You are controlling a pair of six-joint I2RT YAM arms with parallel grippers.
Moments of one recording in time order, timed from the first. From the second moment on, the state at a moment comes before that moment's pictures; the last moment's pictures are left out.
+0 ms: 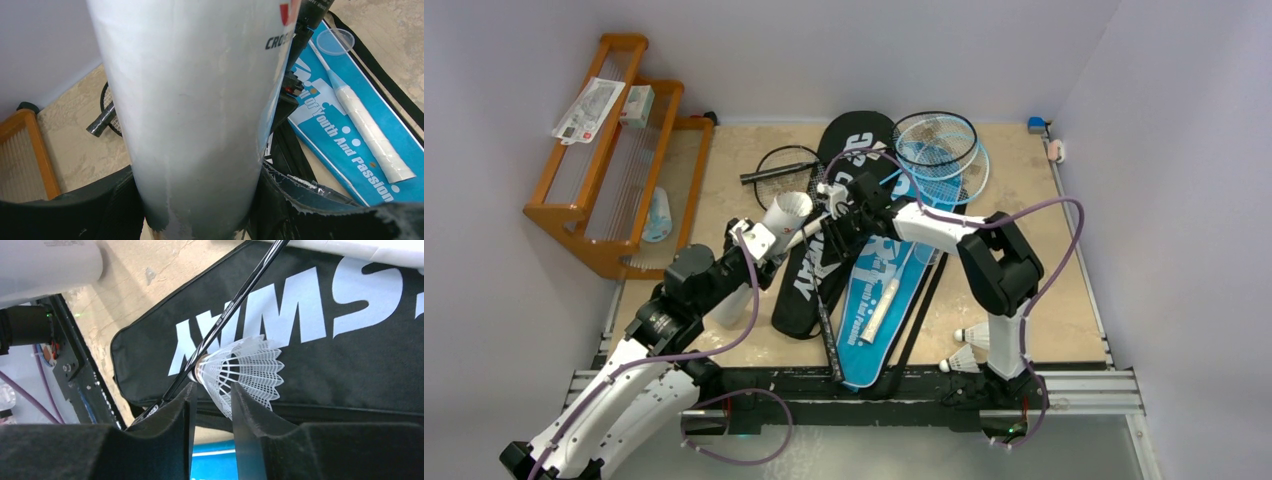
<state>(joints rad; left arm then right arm) -0.57 0.57 0.64 -0.28 0.05 0.26 0.68 1.98 1.35 -0.29 -0.62 0.16</state>
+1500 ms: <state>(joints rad) -0.56 0.69 0.64 -0.24 0.40 0.26 0.68 1.16 1.29 -0.27 -0.64 0.18</state>
